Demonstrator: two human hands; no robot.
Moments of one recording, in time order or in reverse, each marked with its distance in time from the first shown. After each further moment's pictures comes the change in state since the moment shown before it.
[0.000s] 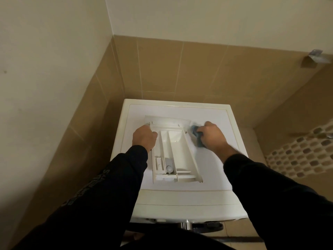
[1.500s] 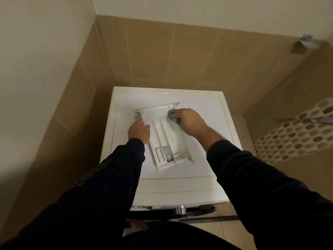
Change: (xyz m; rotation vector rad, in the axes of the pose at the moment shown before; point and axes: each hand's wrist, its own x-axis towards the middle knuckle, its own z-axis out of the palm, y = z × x) left_hand 0.012 -0.021 0.034 -0.311 -0.091 -0.127; right_hand 0.017 -0.040 0.012 0.089 -0.083 -0.190
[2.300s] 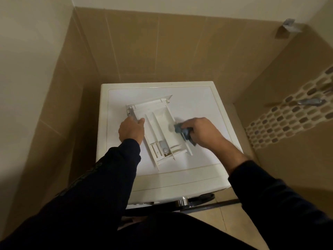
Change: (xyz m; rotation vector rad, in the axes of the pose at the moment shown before) left_hand -0.009 -0.001 -0.005 0.091 0.091 0.014; right_hand -0.085 -0.006 -0.013 0.144 0.025 0.185
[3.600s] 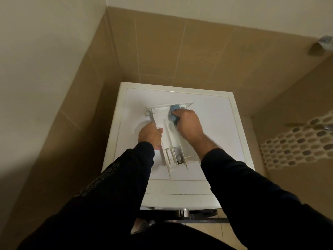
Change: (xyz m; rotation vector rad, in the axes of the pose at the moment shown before) left_hand -0.011 0.009 0.012 -0.167 -0.221 -0.078; right_hand 0.085 -0.045 0.043 0.017 0.254 -0.138
